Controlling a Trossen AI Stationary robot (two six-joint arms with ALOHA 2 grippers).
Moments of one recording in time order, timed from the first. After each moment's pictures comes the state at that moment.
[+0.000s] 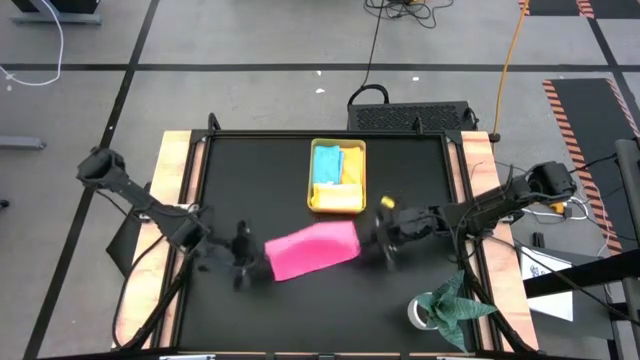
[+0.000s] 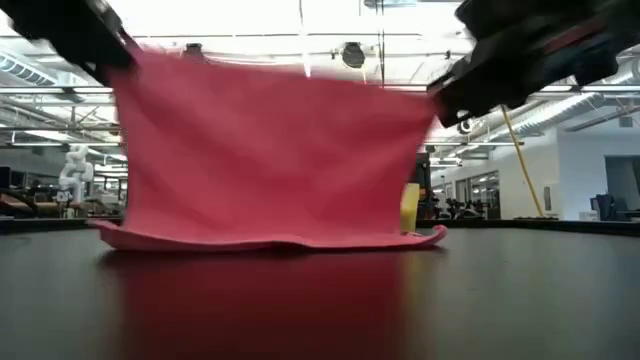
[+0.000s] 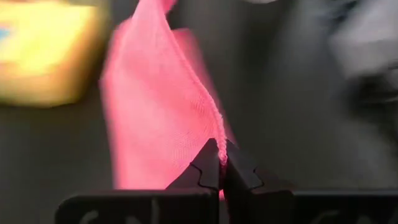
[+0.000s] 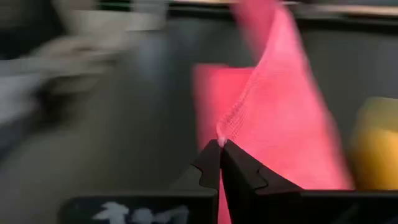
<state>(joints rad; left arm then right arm) -0.60 1.13 0.66 -0.26 -0.43 -0.47 0.21 1.28 0.44 0.44 -0.07 0.01</state>
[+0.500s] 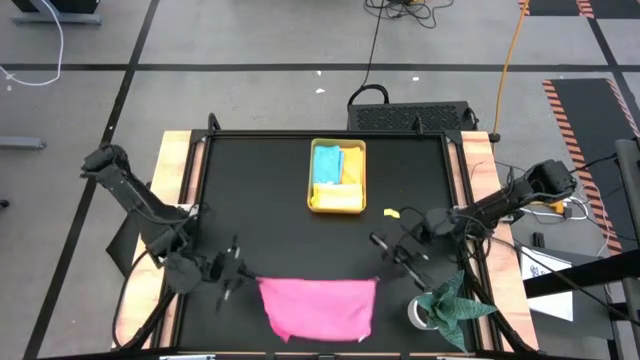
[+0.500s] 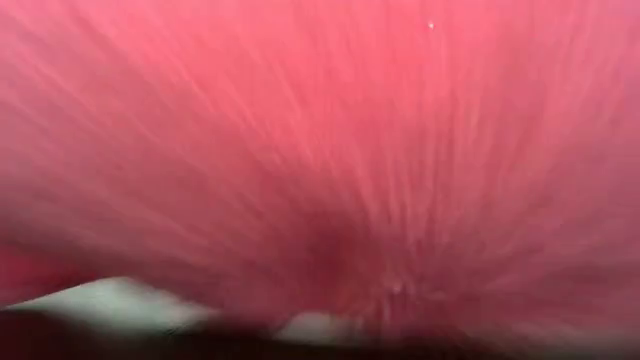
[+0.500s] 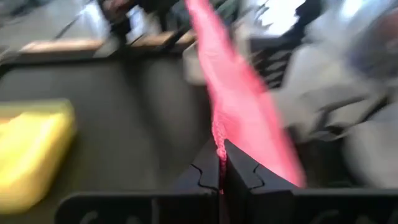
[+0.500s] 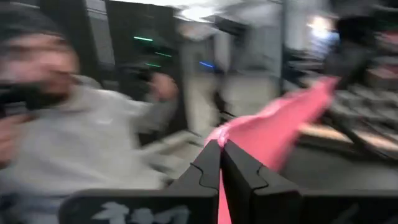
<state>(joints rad) -0.81 1.13 0.80 -0.12 -0.59 -0.30 0.32 1.27 0.44 0.94 -0.42 0.14</state>
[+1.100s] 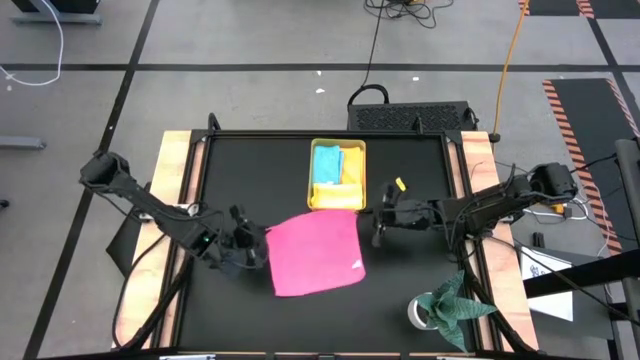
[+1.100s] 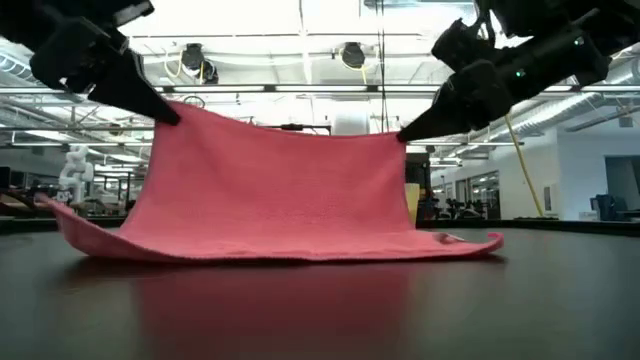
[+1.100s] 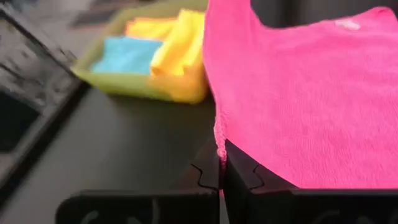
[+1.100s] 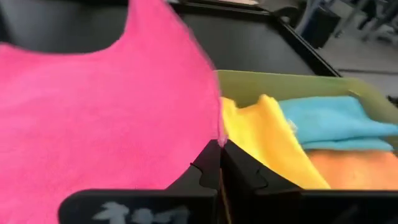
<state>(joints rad) -0.56 1.21 0.63 -0.36 -0.83 -0.45 0.12 1.27 0.44 0.38 0.34 0.00</state>
